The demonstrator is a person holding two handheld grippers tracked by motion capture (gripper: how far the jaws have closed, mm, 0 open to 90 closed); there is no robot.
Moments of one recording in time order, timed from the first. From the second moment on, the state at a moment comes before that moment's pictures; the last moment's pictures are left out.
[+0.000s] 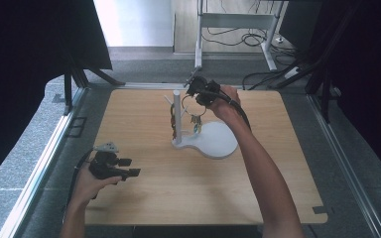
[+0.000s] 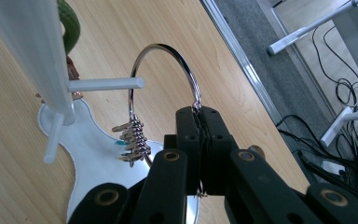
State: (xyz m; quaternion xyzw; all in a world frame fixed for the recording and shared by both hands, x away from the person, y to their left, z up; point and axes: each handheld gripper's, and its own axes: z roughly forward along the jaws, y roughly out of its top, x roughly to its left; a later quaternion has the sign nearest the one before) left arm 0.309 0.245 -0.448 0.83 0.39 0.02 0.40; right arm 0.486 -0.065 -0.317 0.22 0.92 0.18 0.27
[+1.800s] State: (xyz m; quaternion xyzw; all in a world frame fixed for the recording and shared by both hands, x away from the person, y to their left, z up) left arm 0.305 0.245 -0.445 0.83 0.39 0.02 0.39; right arm 0.456 -0.049 -0.359 0.22 0.93 0.19 0.23
